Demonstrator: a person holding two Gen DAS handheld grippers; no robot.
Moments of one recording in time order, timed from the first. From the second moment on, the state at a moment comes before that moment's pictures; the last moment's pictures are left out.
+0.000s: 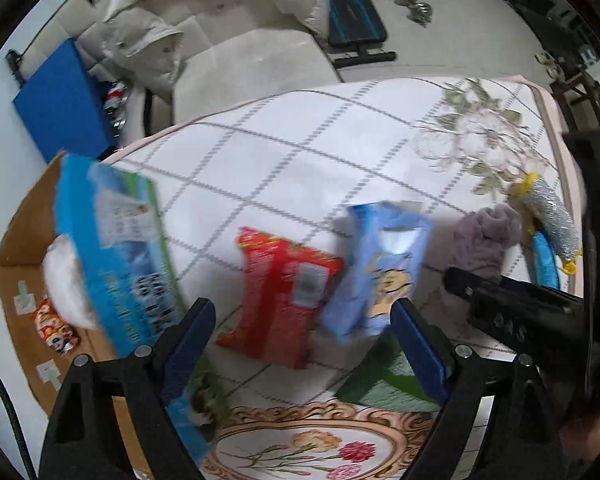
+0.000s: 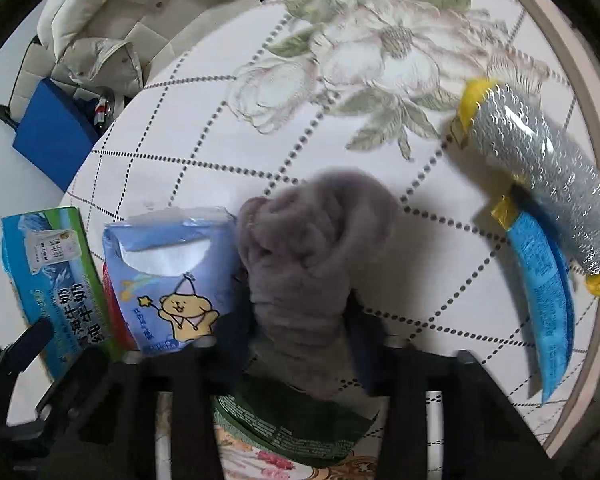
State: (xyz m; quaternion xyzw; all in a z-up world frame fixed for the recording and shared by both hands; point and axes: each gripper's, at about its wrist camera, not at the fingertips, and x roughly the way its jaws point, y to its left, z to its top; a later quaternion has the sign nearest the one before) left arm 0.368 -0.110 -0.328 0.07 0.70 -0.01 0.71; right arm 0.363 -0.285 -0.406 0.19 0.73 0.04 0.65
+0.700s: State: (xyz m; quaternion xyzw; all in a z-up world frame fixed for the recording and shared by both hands) left arm 0.383 -0.178 -0.345 0.10 0.71 -0.05 0.70; right arm 0.325 -0.348 -0.382 0.16 0.73 0.02 0.67
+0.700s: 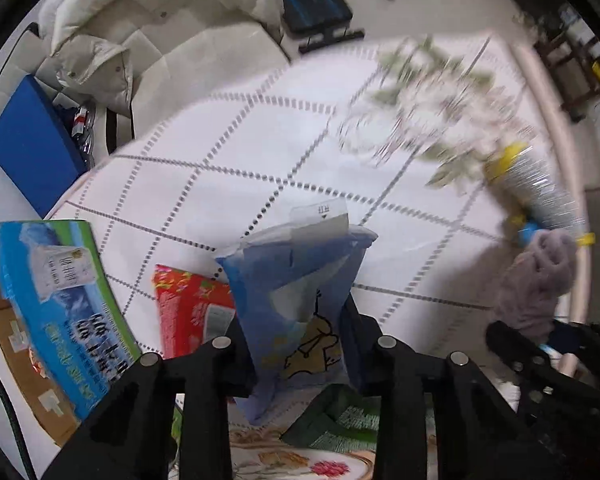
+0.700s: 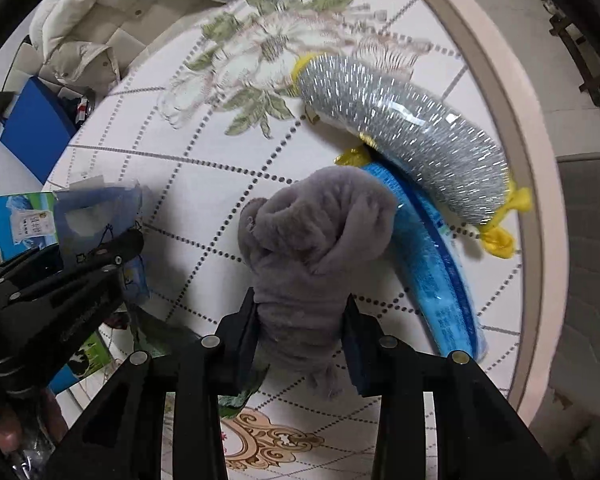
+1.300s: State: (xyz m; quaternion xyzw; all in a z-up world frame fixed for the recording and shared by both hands) left arm 0.309 0.049 -0.185 -0.06 0.67 -0.05 0.74; right arm 0.266 -0.172 -0.198 0.10 0.65 0.19 0.73
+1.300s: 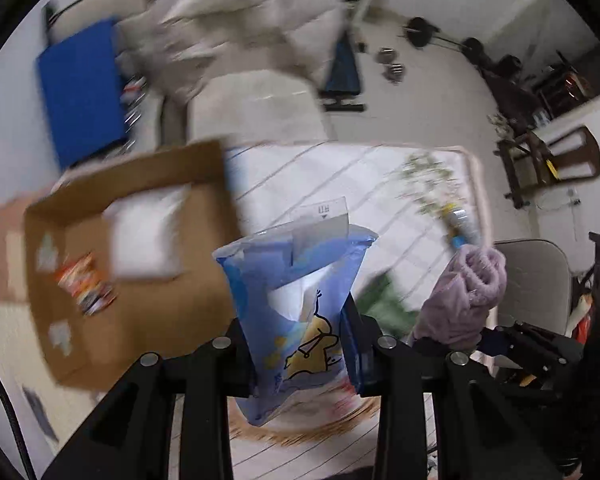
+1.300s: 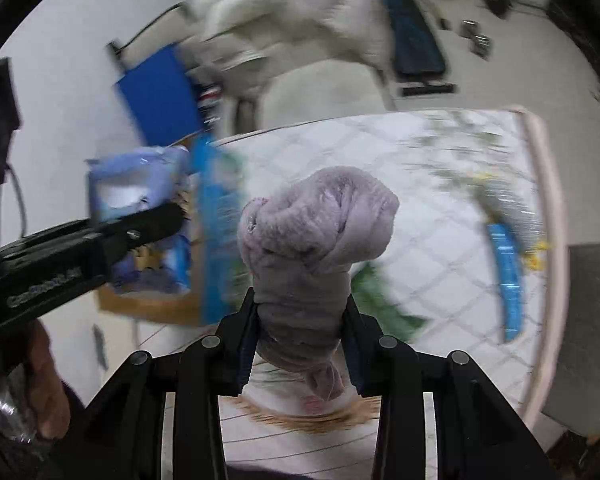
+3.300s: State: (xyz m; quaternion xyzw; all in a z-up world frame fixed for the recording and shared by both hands) left arm 0.154 0.213 -0.146 -0.06 0.58 0.11 0.81; right arm 0.178 0.046 -0.182 -0.04 0.60 0.18 0.78
